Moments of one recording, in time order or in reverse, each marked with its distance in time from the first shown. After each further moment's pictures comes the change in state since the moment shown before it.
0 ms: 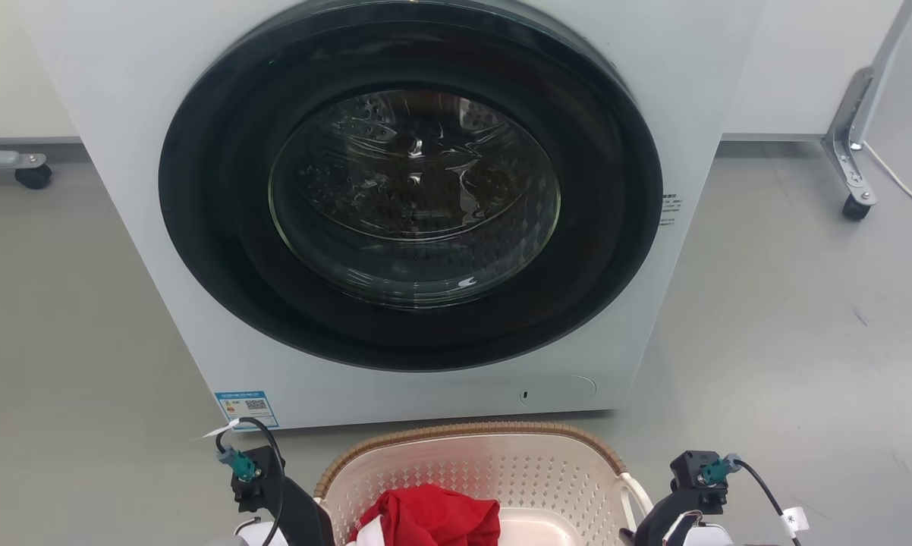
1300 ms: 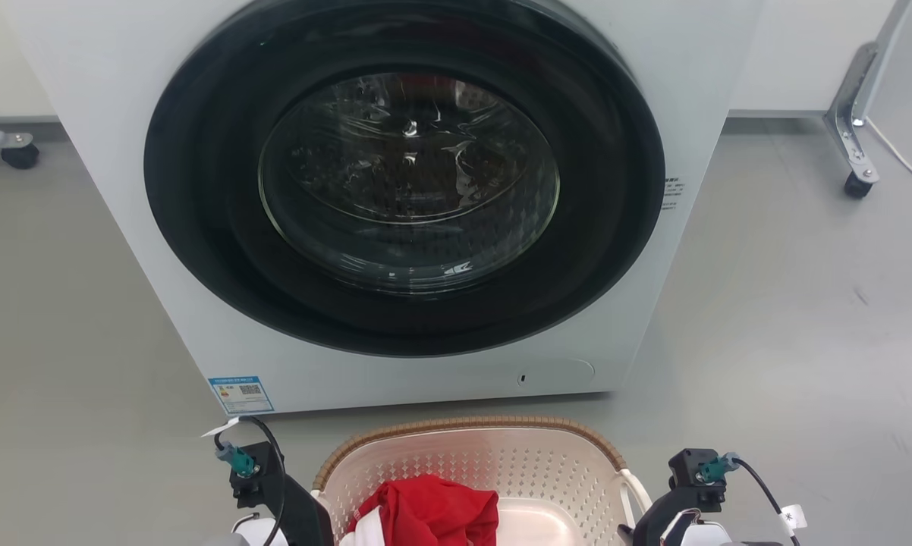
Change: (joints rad) left arm 0.001 0.009 -0.026 -0.011 -0.011 0.000 -0.029; right arm -0.008 0.000 0.052 0.011 0.047 -0.001 -0.014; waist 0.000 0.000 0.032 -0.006
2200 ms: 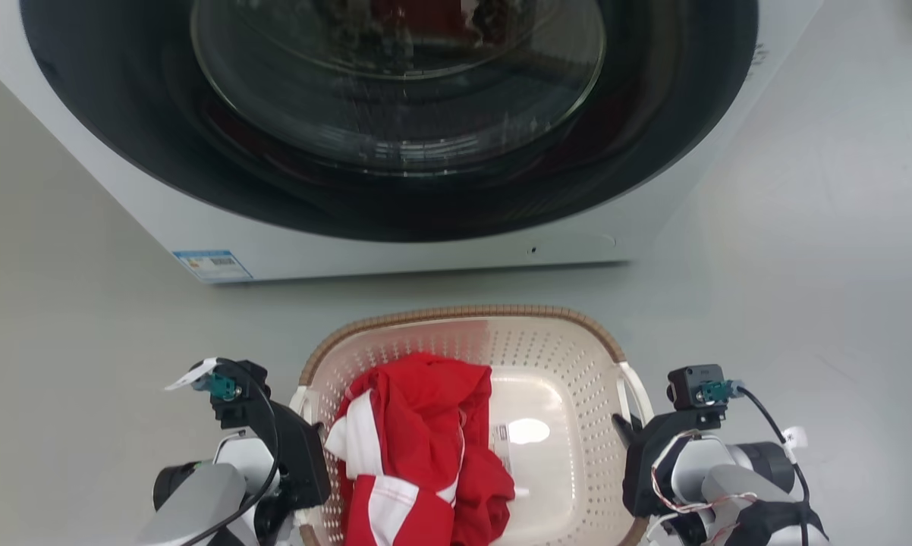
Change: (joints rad) left arm -0.100 0.032 -0.016 -0.071 0.012 0.000 -0.175; right arm -0.143 -0.006 0.035 -0.005 -0.052 -0.012 -0.181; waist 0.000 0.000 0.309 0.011
